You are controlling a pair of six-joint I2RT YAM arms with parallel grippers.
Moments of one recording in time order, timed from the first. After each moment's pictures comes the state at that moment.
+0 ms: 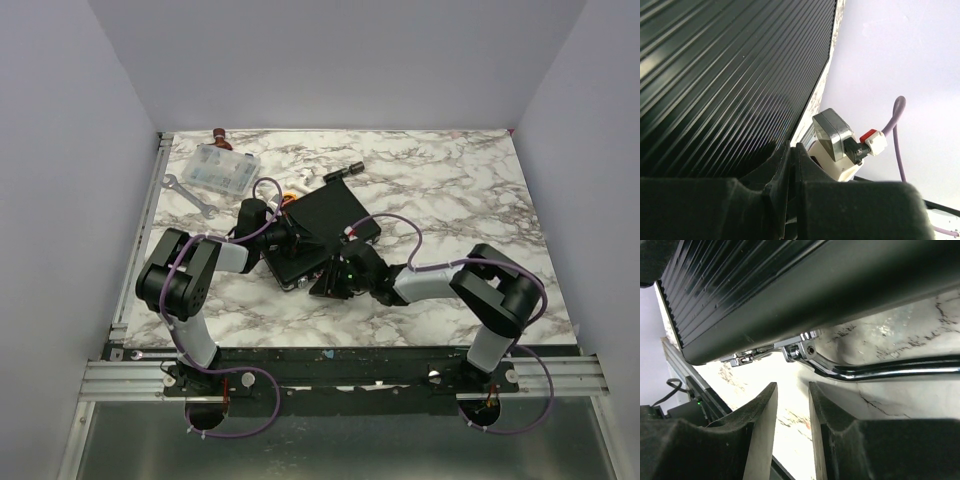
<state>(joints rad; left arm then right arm) -0.32 1.78 0.69 0.62 0.76 -1.29 0.89 1.75 0.72 0.36 -0.16 0.98</state>
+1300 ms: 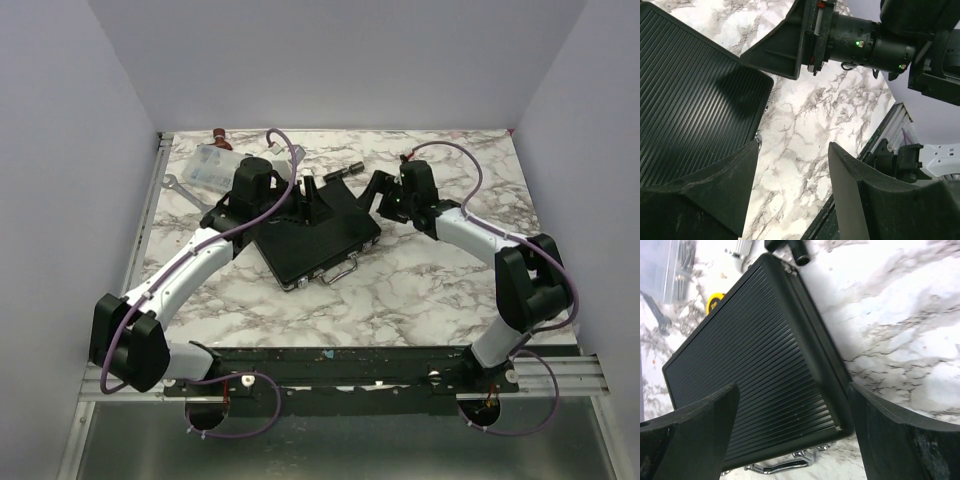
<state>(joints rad) -0.48 1.34 1.07 -0.11 0.52 -0.52 0.40 1.65 1.06 -0.02 -0.09 0.62</state>
